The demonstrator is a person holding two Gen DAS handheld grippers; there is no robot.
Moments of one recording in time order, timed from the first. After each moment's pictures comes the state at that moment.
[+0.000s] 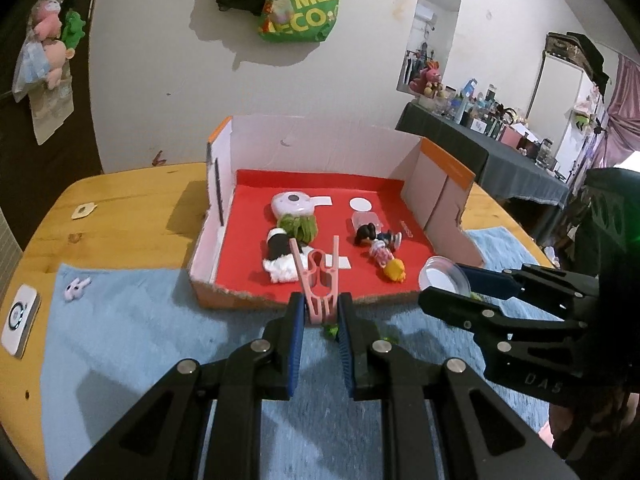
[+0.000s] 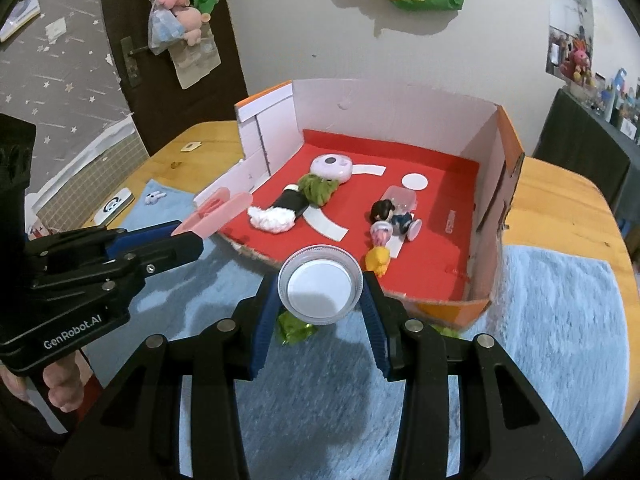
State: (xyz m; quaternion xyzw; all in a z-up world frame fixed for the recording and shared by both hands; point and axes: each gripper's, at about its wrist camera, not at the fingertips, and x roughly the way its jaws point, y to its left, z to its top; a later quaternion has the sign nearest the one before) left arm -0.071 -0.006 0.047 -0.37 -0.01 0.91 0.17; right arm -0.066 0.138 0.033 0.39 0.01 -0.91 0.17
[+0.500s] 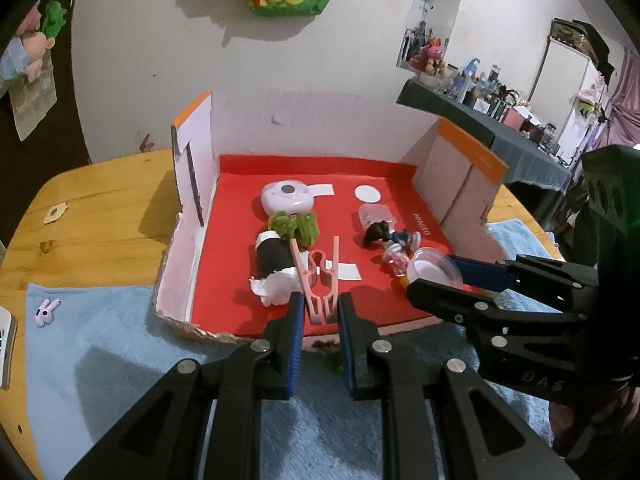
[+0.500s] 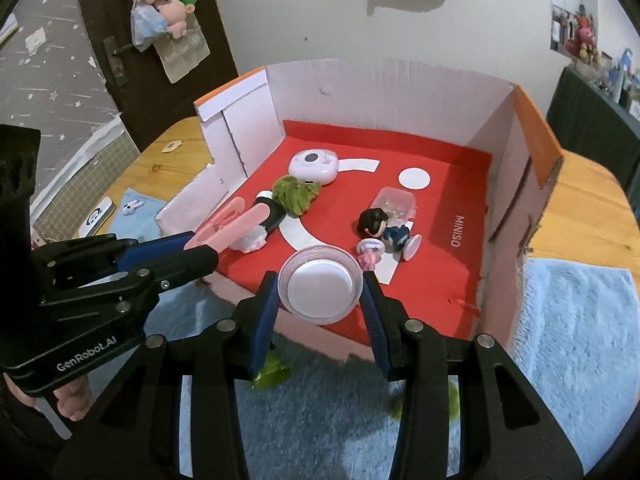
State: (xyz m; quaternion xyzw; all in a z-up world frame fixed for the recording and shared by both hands) left arm -0.123 0.007 0.025 -0.41 -0.01 0.89 0.18; right arm -0.120 0.144 0.014 0.42 -0.01 -0.89 0.17
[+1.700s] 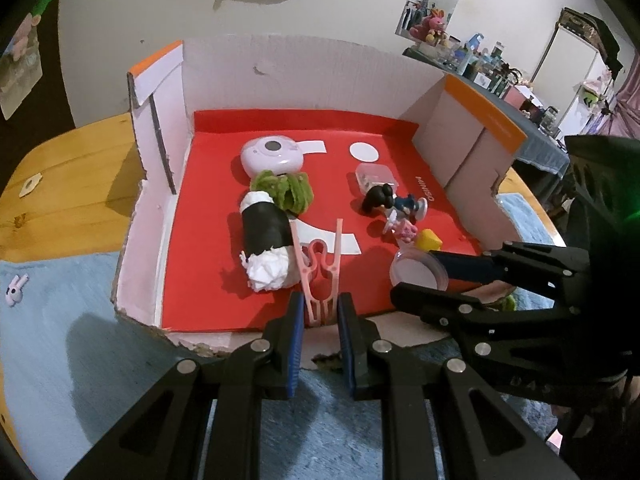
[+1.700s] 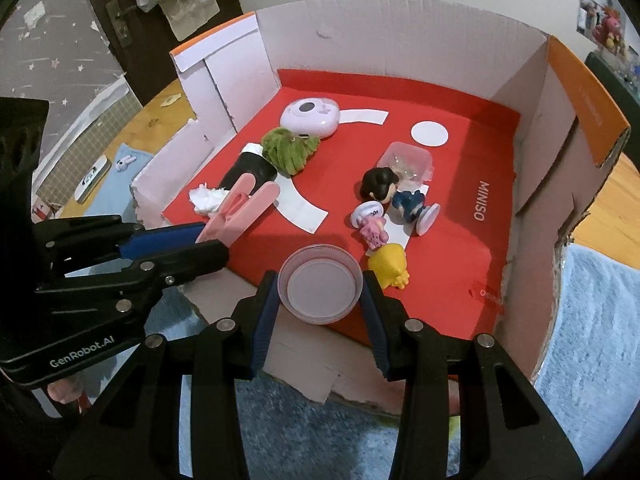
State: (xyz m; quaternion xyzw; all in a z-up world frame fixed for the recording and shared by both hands) left arm -0.132 0.020 -0.003 -0.47 -0.01 0.86 0.20; right arm -0.135 0.151 -0.013 0.49 0.02 -0.85 0.20
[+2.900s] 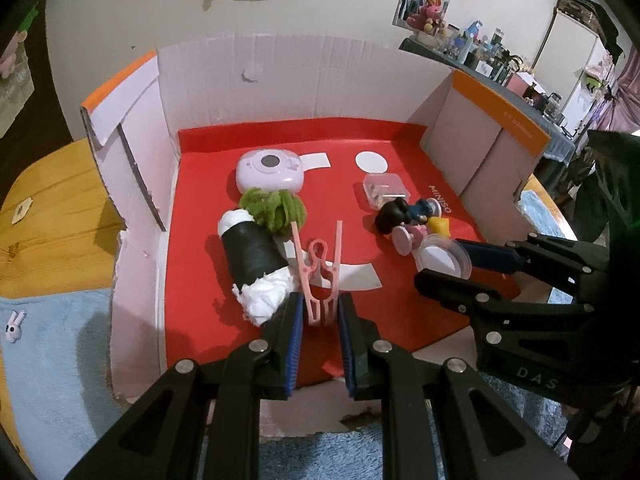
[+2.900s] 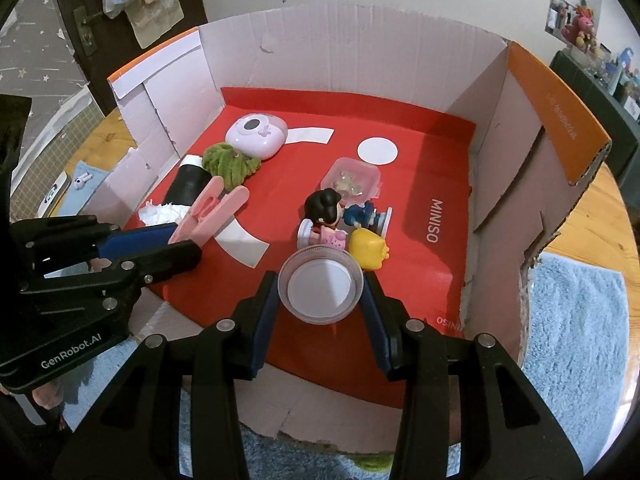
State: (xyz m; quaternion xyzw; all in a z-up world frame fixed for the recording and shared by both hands) left arm -0.160 0.029 -0.003 -0.47 0.02 0.86 0.19; right arm -0.150 0.168 -0.010 0.48 0.03 -0.87 0.13
